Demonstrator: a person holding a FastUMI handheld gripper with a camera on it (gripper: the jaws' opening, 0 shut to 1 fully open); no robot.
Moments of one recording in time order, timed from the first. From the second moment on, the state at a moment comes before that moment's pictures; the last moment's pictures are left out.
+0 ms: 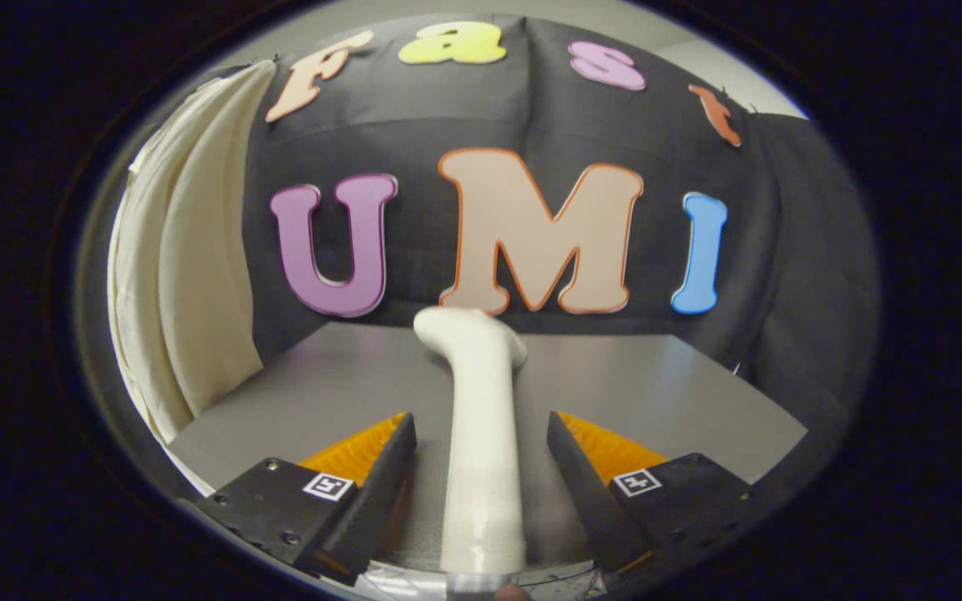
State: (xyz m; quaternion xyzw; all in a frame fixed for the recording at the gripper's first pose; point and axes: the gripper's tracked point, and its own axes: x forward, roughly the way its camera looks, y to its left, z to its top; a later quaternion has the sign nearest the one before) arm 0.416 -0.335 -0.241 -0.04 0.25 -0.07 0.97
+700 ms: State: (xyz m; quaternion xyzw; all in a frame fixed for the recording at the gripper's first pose) arm 0.426 -0.342 -0.241 -0.04 0.29 -0.06 0.95
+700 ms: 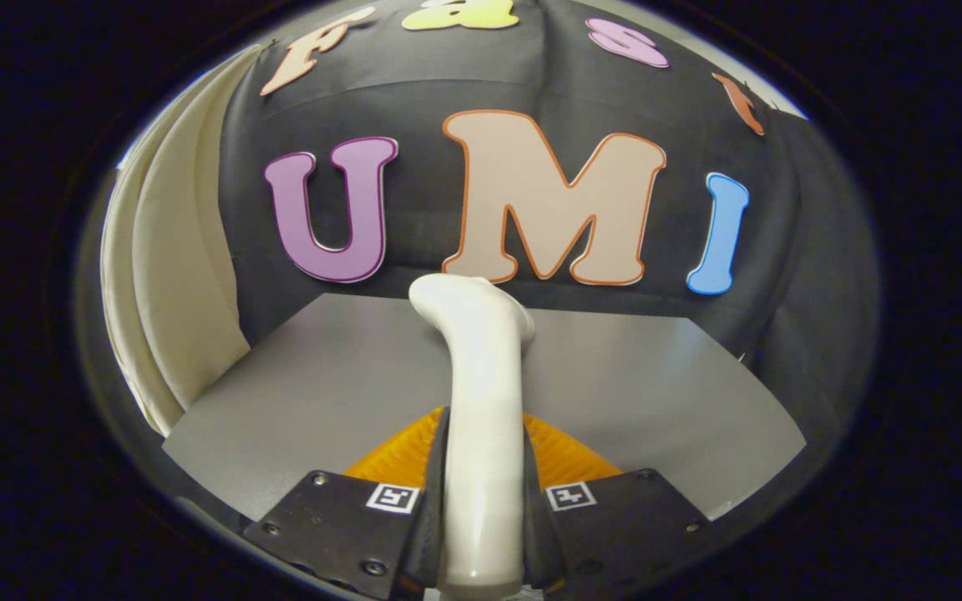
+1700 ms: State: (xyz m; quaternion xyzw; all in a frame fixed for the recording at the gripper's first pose) arm 0.258 -0.207 -0.125 0.05 0.20 -0.04 0.98
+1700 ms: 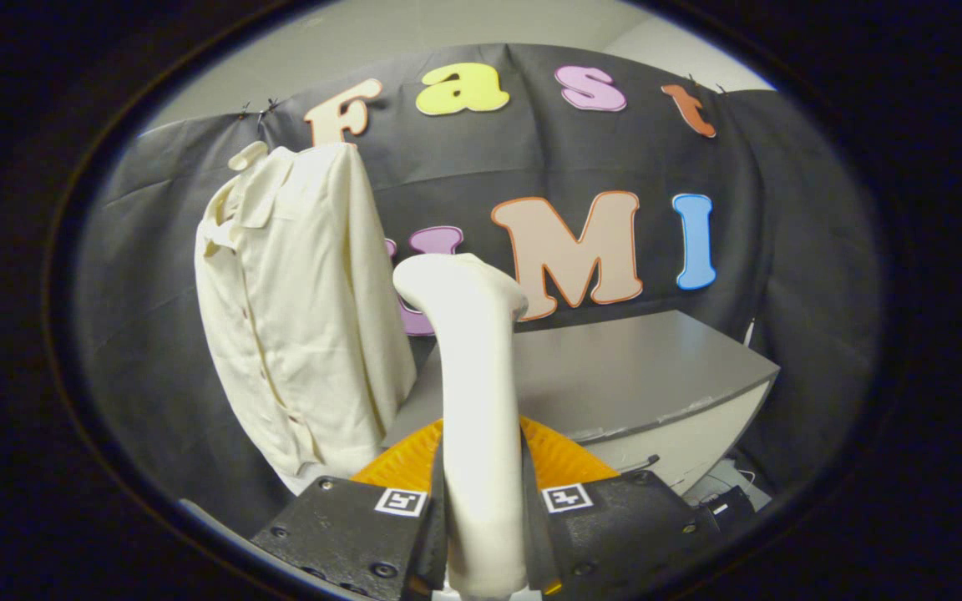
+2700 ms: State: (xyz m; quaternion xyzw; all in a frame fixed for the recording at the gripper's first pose) arm 0.138 0.084 -0.067 0.03 0.16 0.00 0.99
